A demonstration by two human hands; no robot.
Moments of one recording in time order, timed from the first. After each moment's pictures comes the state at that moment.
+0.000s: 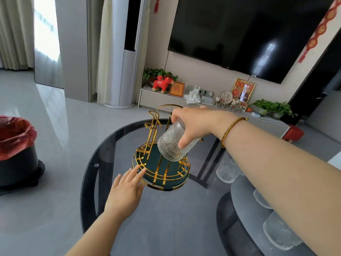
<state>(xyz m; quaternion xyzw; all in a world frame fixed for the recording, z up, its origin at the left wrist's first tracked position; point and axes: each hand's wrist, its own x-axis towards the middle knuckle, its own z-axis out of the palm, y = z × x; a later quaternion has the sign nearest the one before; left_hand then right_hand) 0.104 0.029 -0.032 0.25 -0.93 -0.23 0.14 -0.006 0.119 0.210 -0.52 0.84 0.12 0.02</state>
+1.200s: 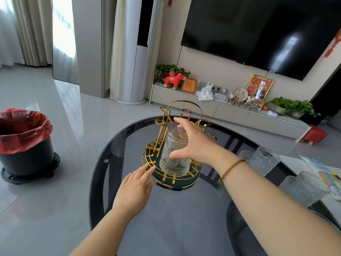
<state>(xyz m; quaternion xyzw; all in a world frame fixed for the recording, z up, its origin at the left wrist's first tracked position) 0.102 0.029 -0.029 0.26 -0.92 -0.25 0.13 -0.019 0.120 0.127 -0.50 0.83 -0.23 0.10</state>
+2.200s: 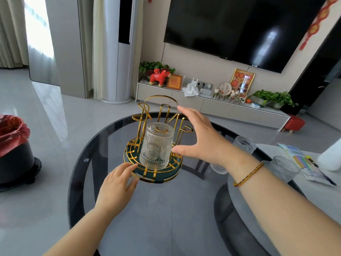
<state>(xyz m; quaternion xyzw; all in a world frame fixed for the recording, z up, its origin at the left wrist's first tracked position) 0.109 0.045 -0.017 0.25 -0.91 -0.24 0.21 -0.019 0.190 0.148 -0.53 0.80 -0.27 0.01</state>
